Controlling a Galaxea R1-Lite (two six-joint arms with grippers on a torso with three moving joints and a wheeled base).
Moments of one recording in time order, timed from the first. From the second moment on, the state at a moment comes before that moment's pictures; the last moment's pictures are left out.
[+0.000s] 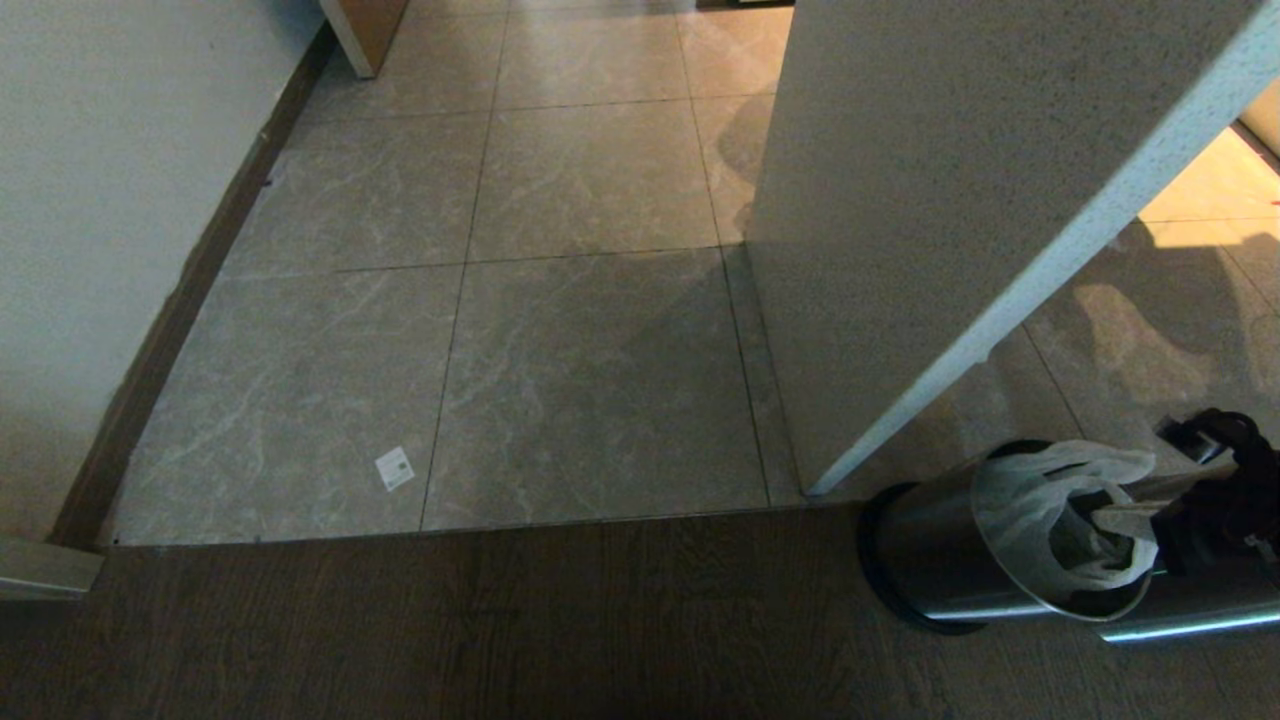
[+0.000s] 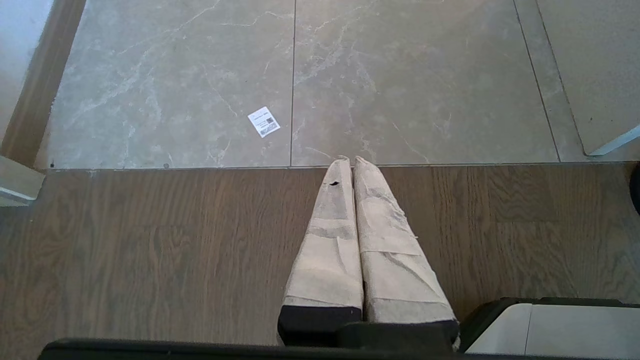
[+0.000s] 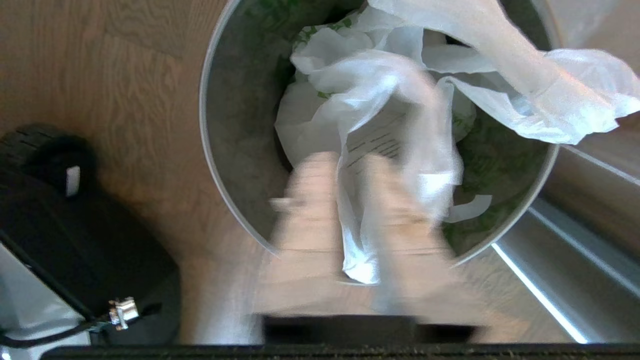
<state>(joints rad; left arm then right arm) 0.00 0.00 0.00 0.00 0.00 -0.01 -0.50 1.83 -0.72 -0.26 0.60 -0.71</state>
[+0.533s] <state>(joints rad) 0.00 0.00 0.00 0.00 0.00 -0.01 -0.51 1.79 -0.72 -0.27 0.60 -0.83</state>
